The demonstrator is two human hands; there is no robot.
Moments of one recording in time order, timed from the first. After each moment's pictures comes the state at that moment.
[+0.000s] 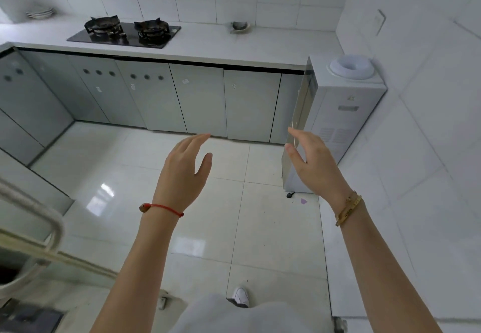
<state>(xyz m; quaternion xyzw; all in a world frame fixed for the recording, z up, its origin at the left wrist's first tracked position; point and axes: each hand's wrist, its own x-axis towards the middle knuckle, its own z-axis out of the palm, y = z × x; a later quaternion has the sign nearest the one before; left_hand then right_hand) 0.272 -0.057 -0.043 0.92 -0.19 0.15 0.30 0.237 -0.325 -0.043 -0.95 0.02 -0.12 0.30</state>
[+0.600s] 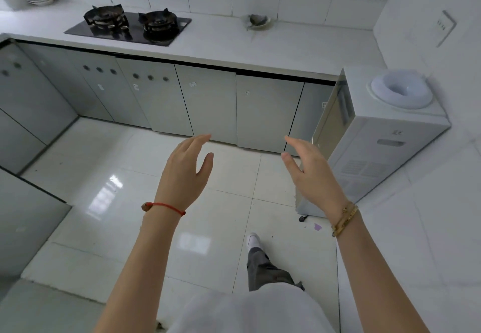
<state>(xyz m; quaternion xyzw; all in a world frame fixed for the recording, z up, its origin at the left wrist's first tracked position) 0.488 -0.099 -0.063 0.94 -0.13 0.11 0.30 0.464 -0.357 -0.077 -0.94 0.00 -0.07 0.33</state>
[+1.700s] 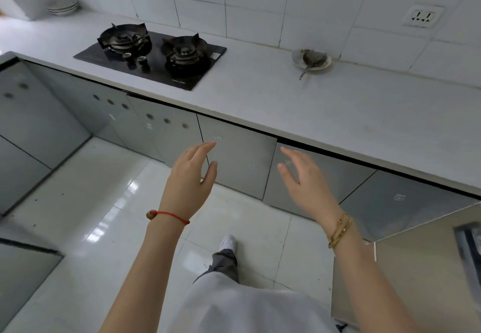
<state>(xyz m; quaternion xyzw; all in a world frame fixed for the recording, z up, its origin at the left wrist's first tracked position) 0.981 -0.065 -0.081 0.95 -0.06 0.11 0.29 0.992 -0.314 -0.106 -0.93 -0.06 -0.01 0.36</state>
